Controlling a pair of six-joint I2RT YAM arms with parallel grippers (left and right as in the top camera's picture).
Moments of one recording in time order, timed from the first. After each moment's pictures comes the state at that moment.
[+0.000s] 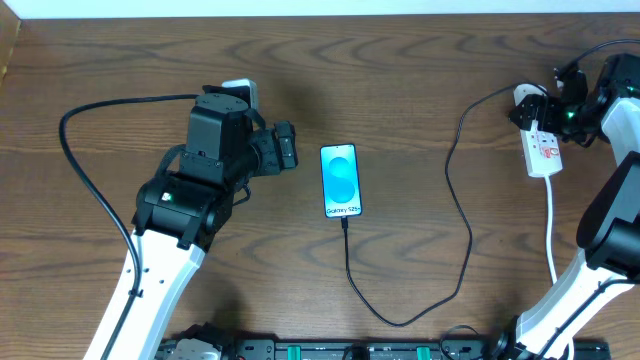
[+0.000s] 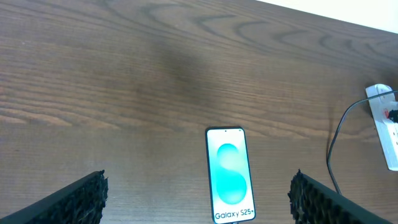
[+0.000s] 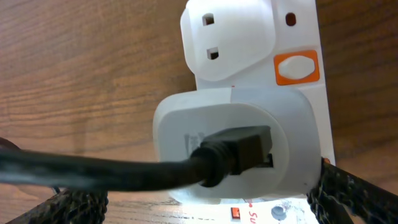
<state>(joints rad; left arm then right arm) -0.32 1.20 1.19 -0.74 0.00 -0.40 -0.38 2.12 1.56 -0.69 -0.43 -0.16</state>
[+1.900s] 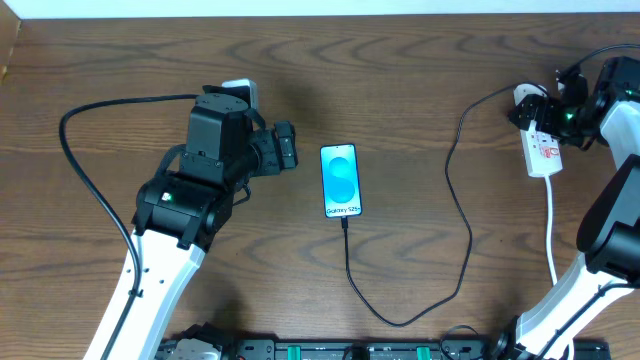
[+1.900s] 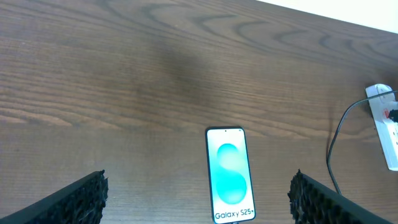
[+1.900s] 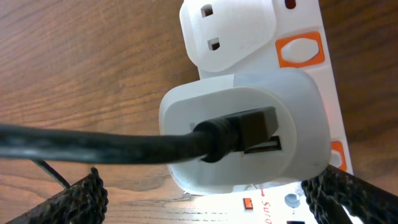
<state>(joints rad) -0.32 1.20 1.19 -0.74 0.00 -0.40 -0.38 2.09 1.52 -0.67 -0.43 -0.07</state>
